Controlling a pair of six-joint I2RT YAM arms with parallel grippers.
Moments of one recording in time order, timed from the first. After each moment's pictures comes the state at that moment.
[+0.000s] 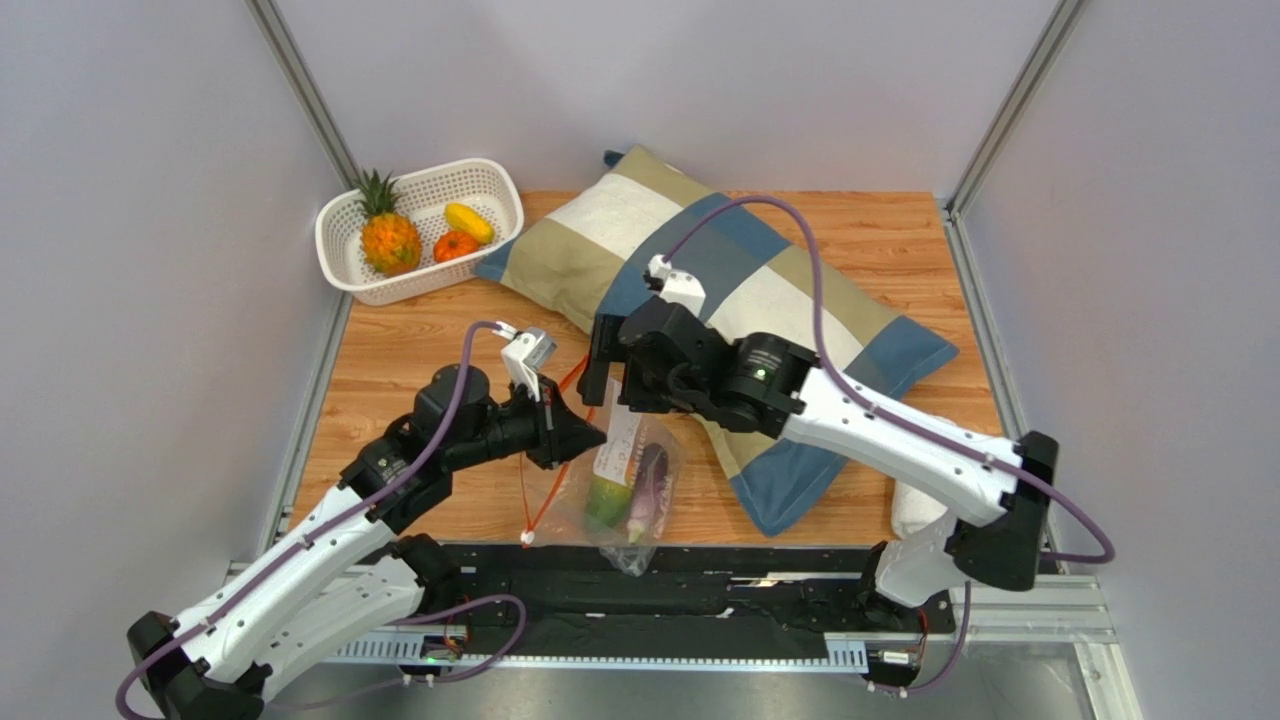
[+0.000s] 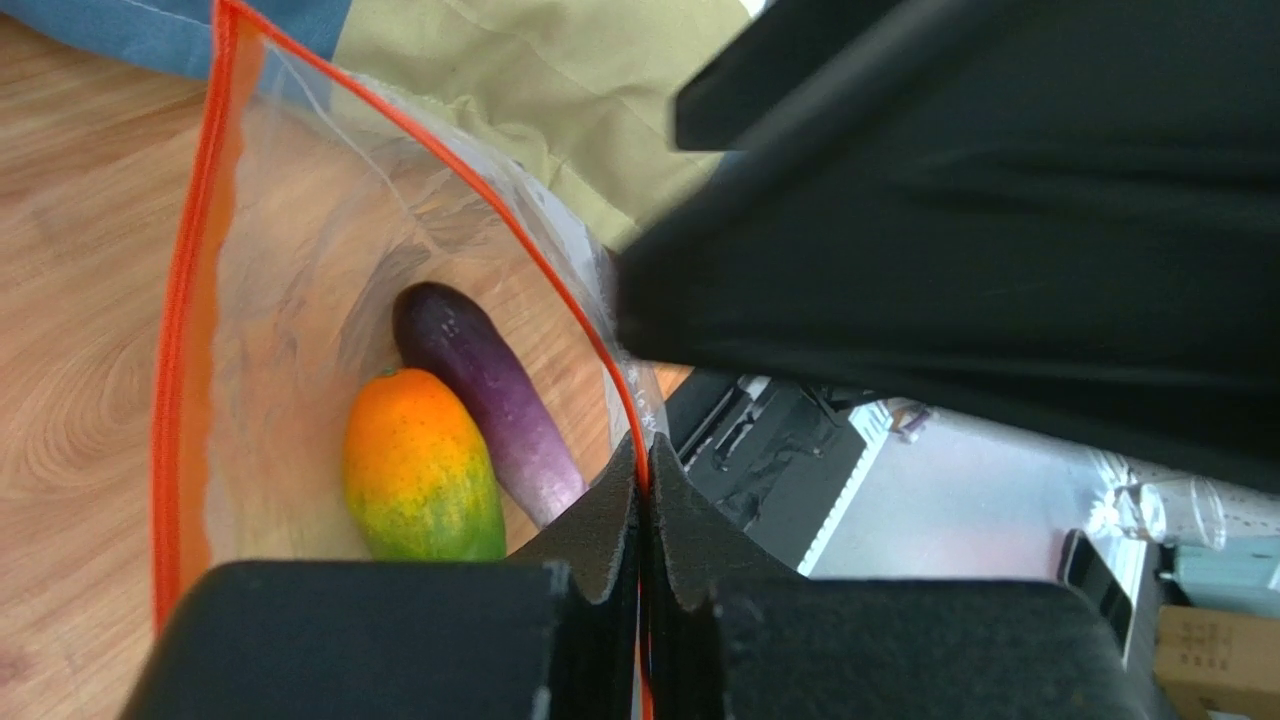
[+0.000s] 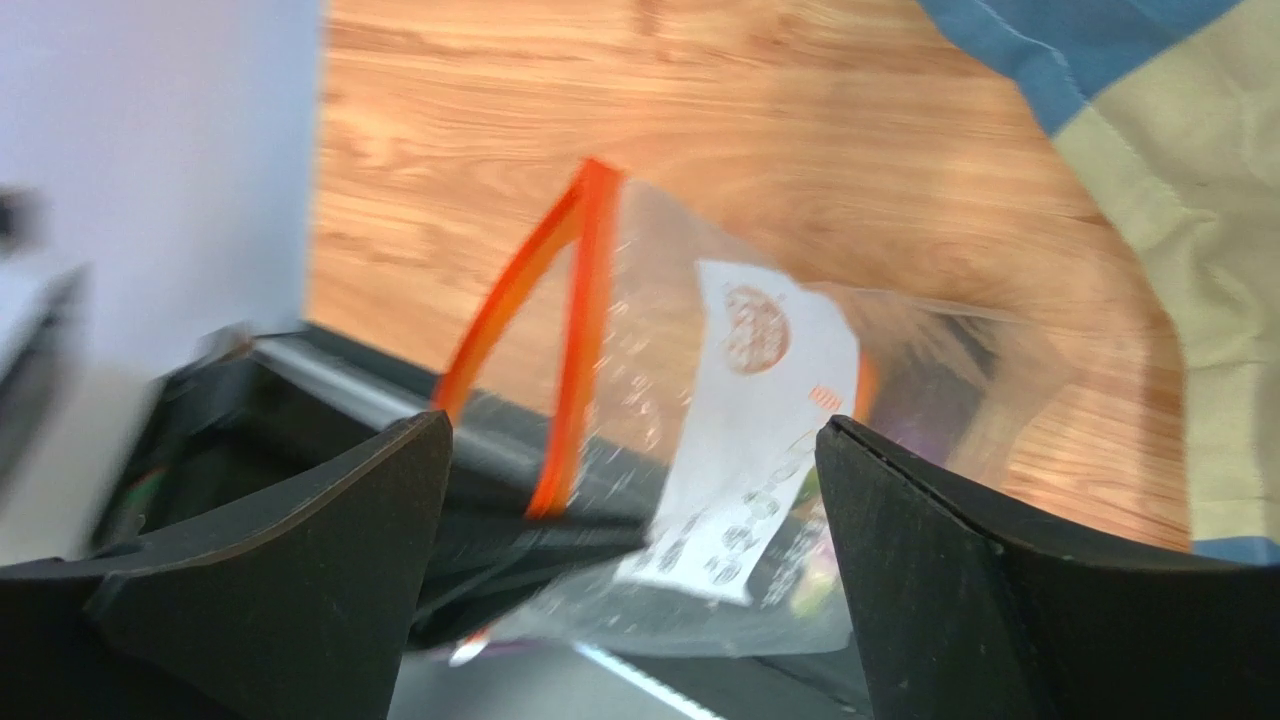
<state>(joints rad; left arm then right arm) -0.71 0.71 0.68 -0.33 0.35 -0.54 1.10 1.46 1.53 -0.77 0.31 0.97</state>
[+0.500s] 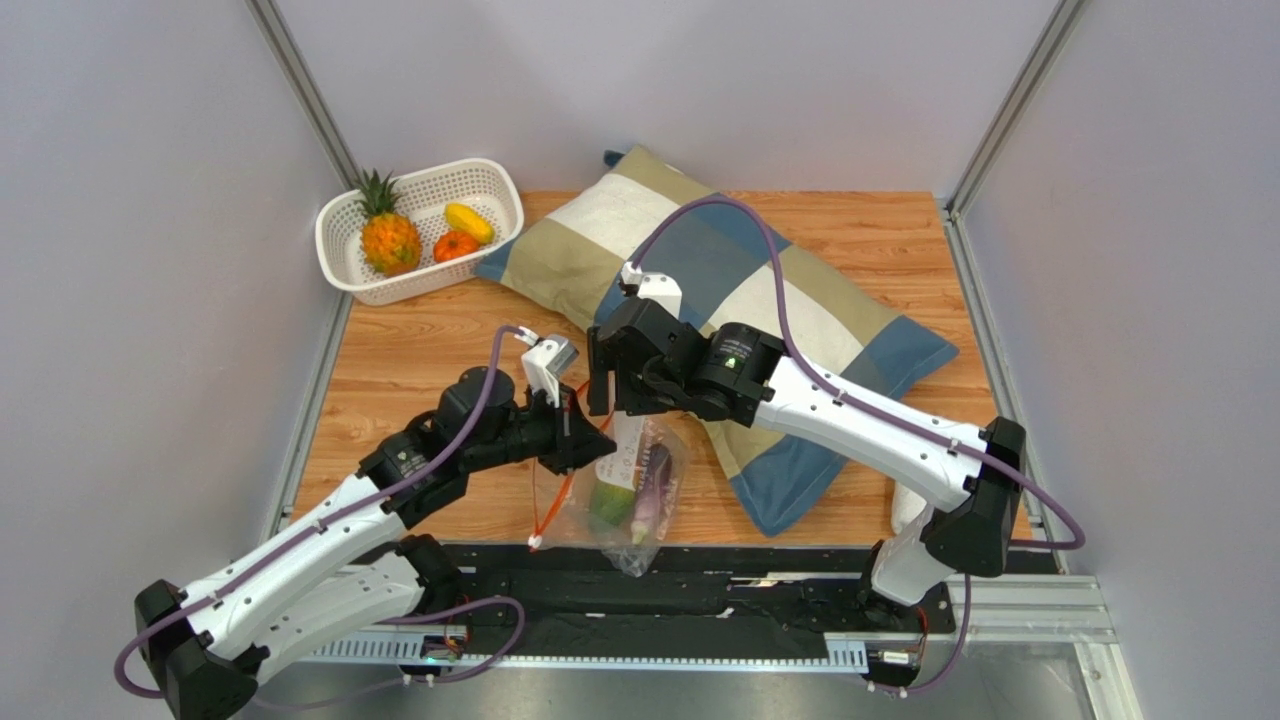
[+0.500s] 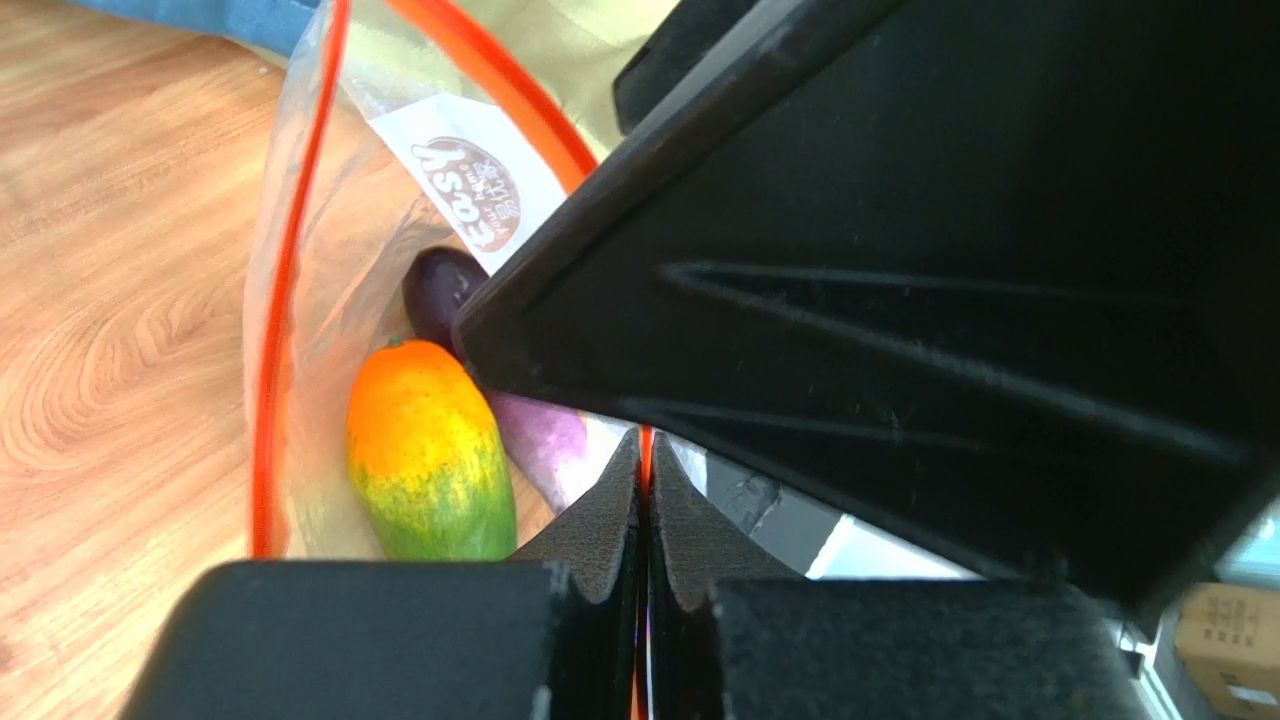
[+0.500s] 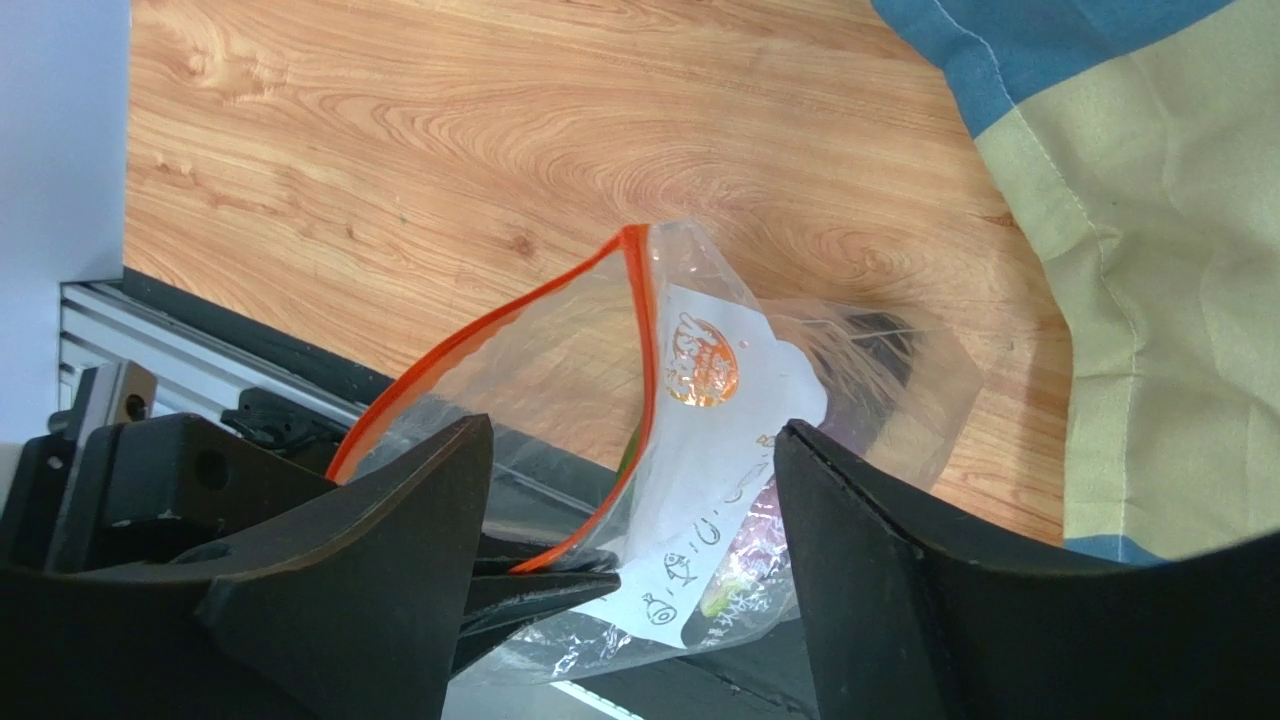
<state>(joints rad) -0.80 0.77 0.68 -0.32 0.27 -0.54 1.09 1.57 1.60 -0.87 0.30 0.84</state>
